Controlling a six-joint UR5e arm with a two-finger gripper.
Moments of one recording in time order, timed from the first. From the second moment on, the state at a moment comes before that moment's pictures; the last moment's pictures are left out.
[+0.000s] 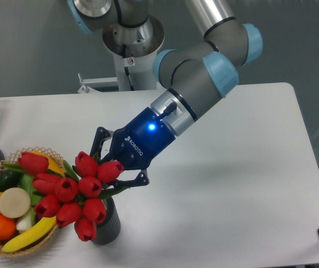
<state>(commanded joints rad) 2.50 -1.96 -1.46 -0.68 0.32 0.68</state>
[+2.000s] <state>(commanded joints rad) 2.80 -1.88 -1.63 -0.68 0.78 1.12</state>
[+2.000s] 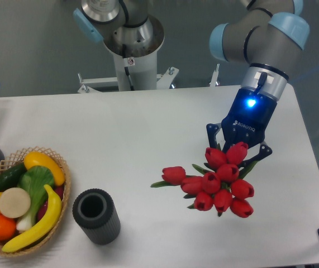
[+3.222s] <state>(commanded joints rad) 2.66 -1.91 -1.66 -0.93 1.46 1.21</state>
